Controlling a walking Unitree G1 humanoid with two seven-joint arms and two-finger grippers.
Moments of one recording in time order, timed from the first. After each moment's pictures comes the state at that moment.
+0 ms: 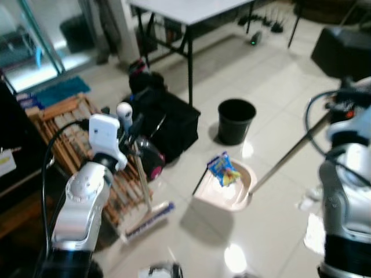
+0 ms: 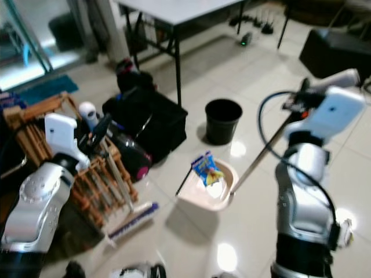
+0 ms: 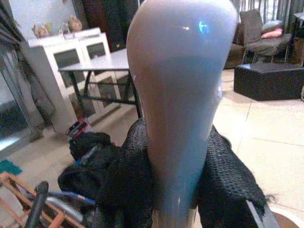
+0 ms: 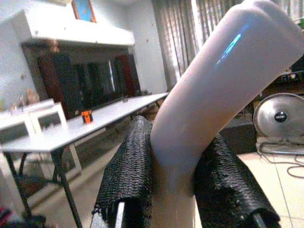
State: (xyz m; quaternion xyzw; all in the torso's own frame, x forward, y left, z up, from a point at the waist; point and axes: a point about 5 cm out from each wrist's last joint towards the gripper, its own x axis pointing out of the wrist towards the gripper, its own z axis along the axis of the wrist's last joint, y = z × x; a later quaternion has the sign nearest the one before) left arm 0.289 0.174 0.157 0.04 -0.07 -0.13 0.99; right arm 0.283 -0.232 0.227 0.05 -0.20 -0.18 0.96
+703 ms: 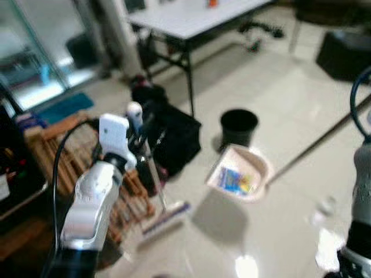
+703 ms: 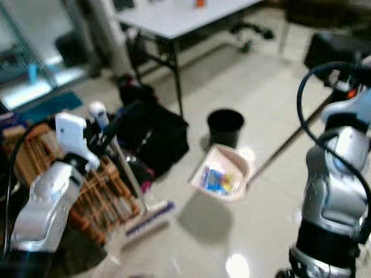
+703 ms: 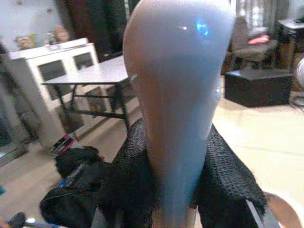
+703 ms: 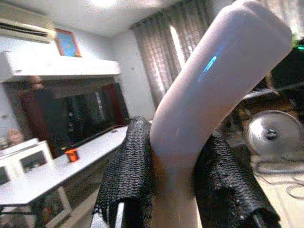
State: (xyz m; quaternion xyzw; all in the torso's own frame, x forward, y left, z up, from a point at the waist) left arm 0.290 0.160 0.158 0.02 -0.07 -0.16 0.98; right arm 0.278 -0.259 0.265 0.05 -0.25 -0.21 0.94
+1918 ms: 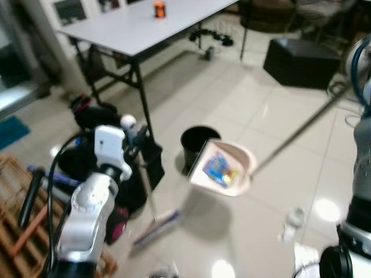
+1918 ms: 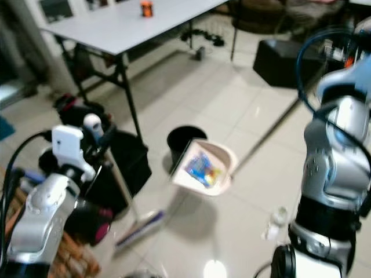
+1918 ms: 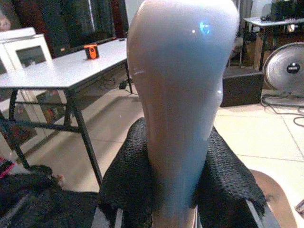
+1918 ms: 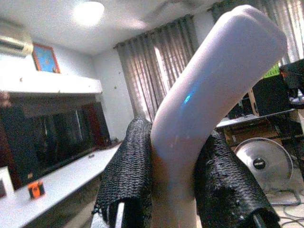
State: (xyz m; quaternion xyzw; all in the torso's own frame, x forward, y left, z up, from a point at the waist) left arm 0.279 0.170 0.139 0.03 -0.04 -0.12 0.99; right arm 0.296 -0.248 0.303 0.07 -0.28 -0.16 0.94
